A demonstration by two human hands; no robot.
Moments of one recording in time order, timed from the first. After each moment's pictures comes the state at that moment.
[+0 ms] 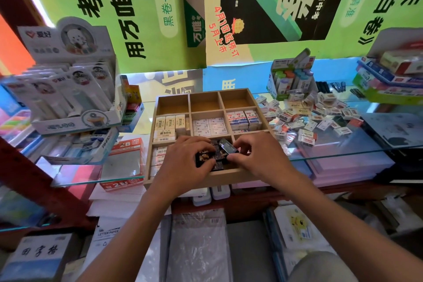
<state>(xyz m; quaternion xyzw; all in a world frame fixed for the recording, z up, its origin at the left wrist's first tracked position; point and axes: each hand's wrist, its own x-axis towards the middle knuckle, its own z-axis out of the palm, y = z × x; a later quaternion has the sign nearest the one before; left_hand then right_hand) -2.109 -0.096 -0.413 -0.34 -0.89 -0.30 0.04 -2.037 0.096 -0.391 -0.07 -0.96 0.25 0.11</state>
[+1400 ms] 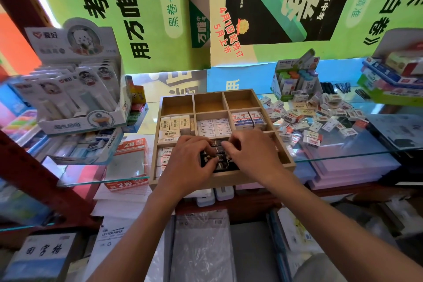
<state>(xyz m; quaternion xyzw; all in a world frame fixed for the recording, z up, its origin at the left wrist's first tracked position) -2.107 -0.096 -0.411 -0.33 -0.89 -0.32 0.07 -2.053 0.066 -0.385 -0.10 -0.96 0.20 0.14</state>
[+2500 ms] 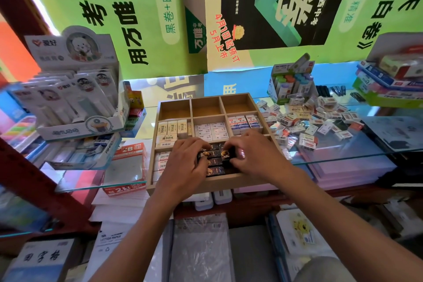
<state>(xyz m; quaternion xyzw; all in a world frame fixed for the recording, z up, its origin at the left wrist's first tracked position) -2.106 -0.094 -0.410 -0.31 -0.89 -0.33 0.07 -2.053 0.098 -0.385 0.00 -0.98 0.17 0.05</state>
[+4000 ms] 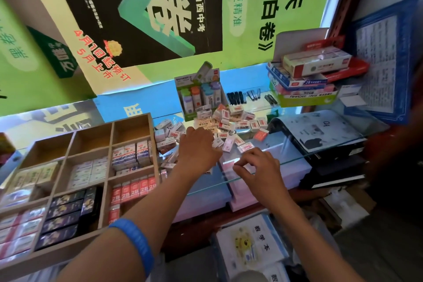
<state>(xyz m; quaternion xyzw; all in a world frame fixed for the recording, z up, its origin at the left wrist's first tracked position) -2.104 0.234 -0.414 -0.33 -0.94 -0.10 0.04 -1.970 0.341 -0.469 -0.20 -0.90 0.31 0.24</state>
